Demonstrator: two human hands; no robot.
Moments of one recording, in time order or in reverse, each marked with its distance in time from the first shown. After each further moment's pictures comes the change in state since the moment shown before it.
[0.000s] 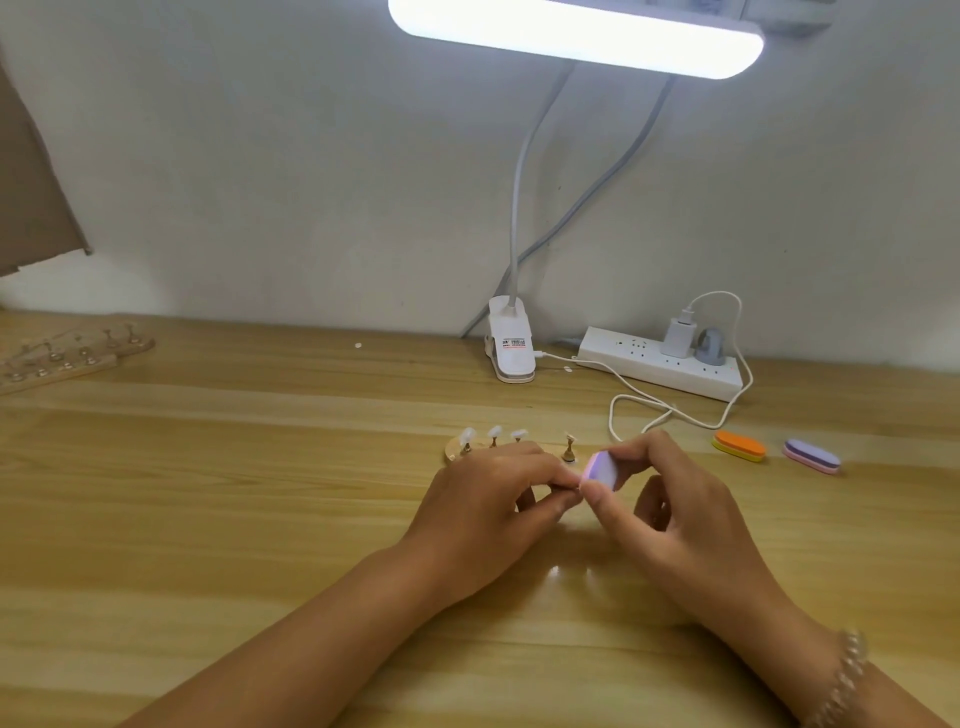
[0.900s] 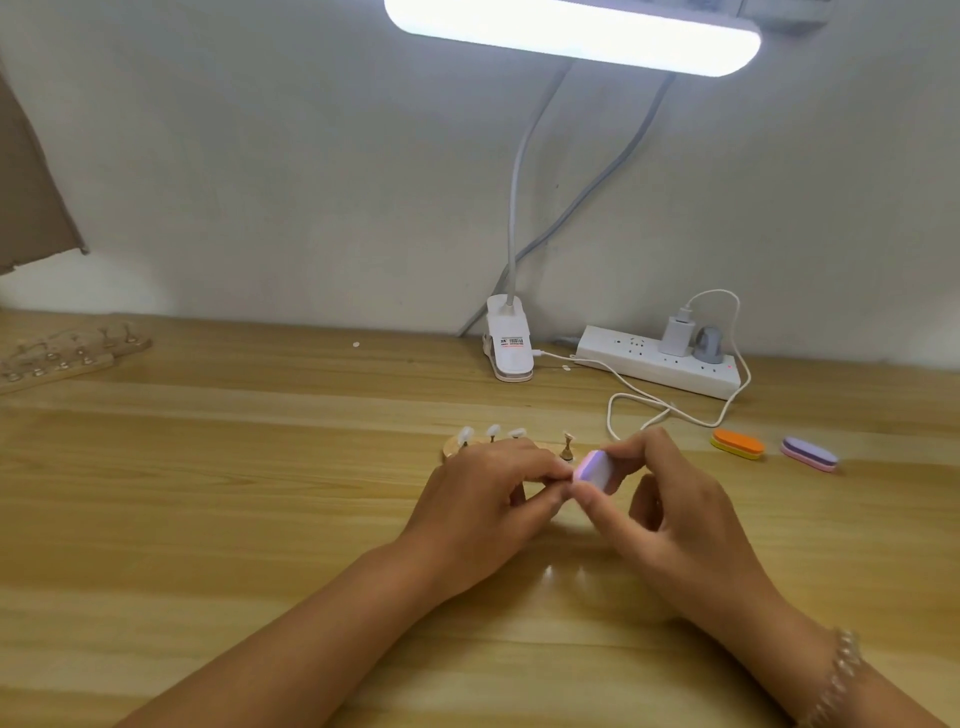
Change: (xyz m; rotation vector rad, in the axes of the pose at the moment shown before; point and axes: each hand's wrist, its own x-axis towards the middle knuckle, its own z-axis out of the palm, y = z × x) left_hand 0.001 -0.004 0.001 -0.057 0.021 -0.026; right_hand -0.002 -0.002 0.002 -0.027 0.004 -0.018
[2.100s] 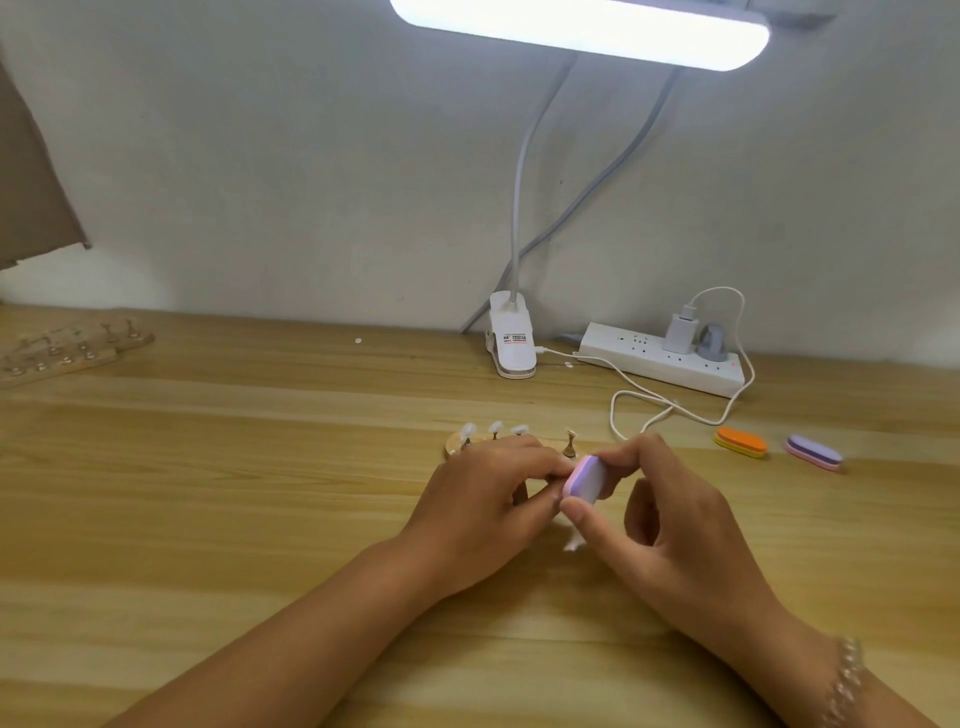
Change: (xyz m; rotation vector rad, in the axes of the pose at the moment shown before) left_hand -0.001 -0.002 -0.001 0.026 -0.037 0.004; right_hand -0.004 -0.005 0.002 0.000 -0.031 -0.036
